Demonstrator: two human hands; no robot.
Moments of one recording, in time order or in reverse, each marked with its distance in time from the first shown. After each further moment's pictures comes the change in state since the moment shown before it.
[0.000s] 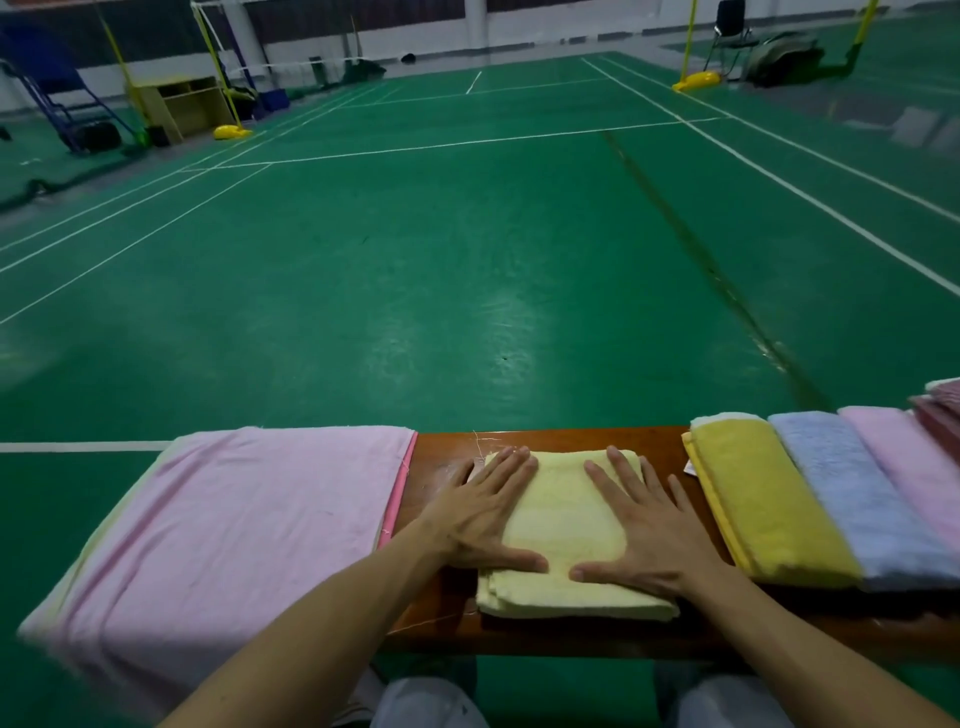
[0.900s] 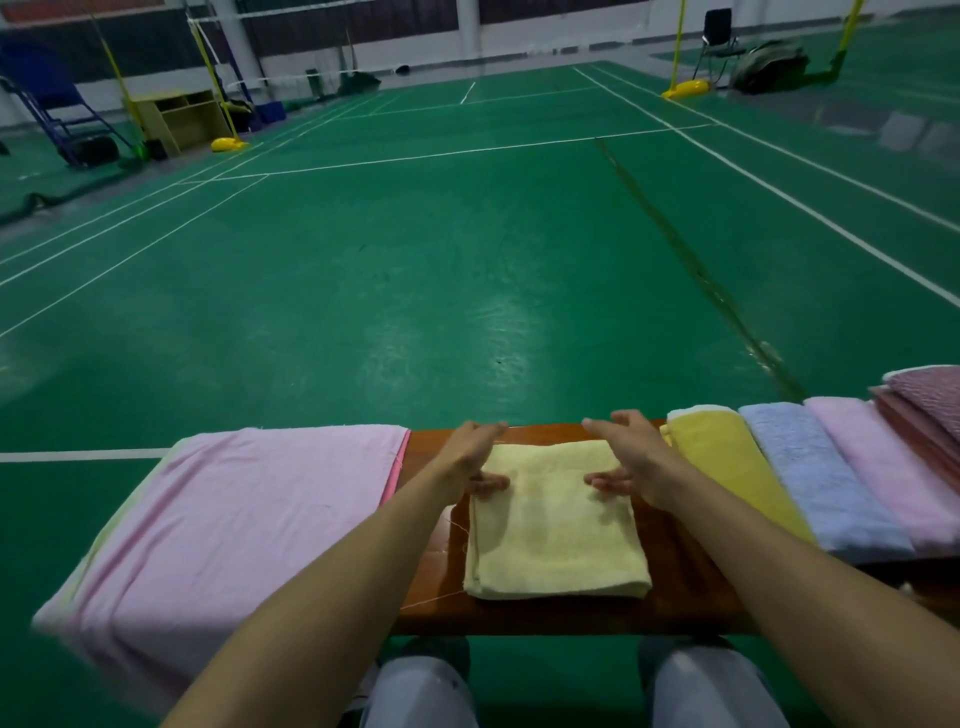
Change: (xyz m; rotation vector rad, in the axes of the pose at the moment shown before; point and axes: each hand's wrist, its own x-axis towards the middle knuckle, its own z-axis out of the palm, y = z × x) left_hand 0.025 0.023 -0.061 -1.492 0.183 -0.736; right_hand 0.022 -0.016 -0.070 1.397 0.119 0.478
